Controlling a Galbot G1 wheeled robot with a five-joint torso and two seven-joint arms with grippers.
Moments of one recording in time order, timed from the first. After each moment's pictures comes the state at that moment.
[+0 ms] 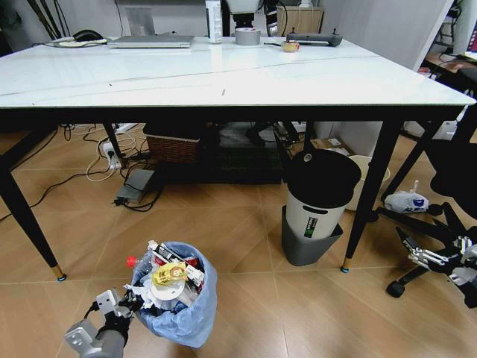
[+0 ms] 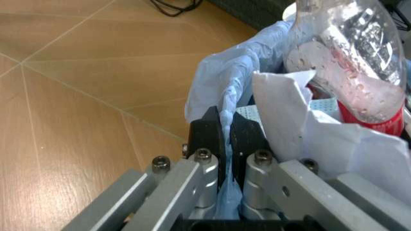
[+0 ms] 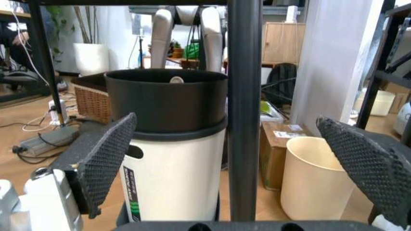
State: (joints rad) left arm 1.79 -1.21 -0.60 -2.08 -0.84 0.12 -0.30; right arm -1.89 0.86 1.06 1.90 0.89 0.32 -0.44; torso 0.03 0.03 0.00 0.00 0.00
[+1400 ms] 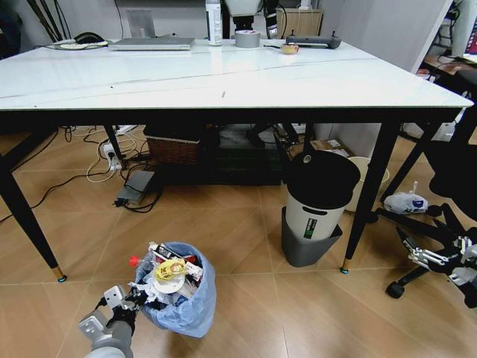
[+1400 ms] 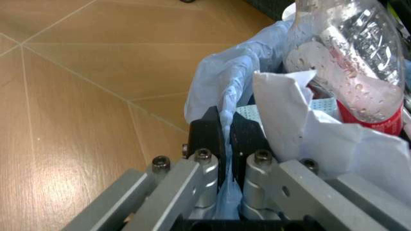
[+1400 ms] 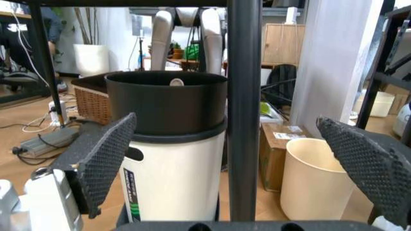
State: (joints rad) left arm 1.67 -1.24 -0.58 -1.95 -0.85 0.14 -0.32; right arm -1.89 0.86 1.06 1.90 0.89 0.32 -0.44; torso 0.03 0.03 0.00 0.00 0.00
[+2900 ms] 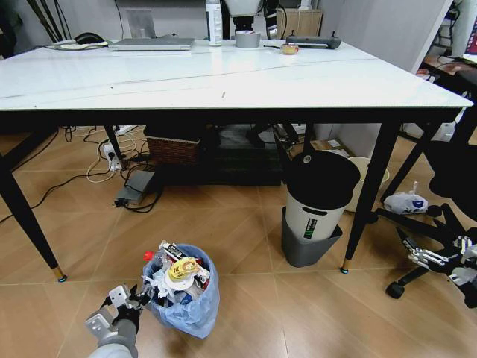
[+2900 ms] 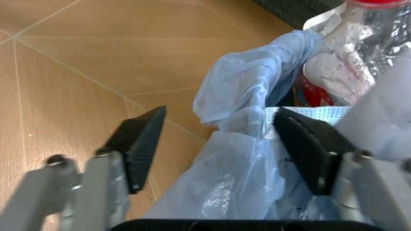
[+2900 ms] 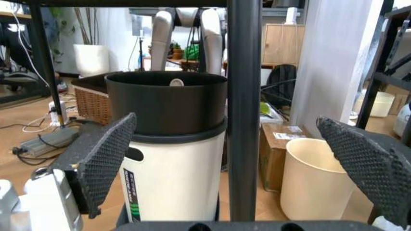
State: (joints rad) left arm 1.64 -1.25 -0.56 -1.92 -0.83 0.14 -0.32; right arm -1.89 0.86 1.06 1.90 0.89 0.32 -0.44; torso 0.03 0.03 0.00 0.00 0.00
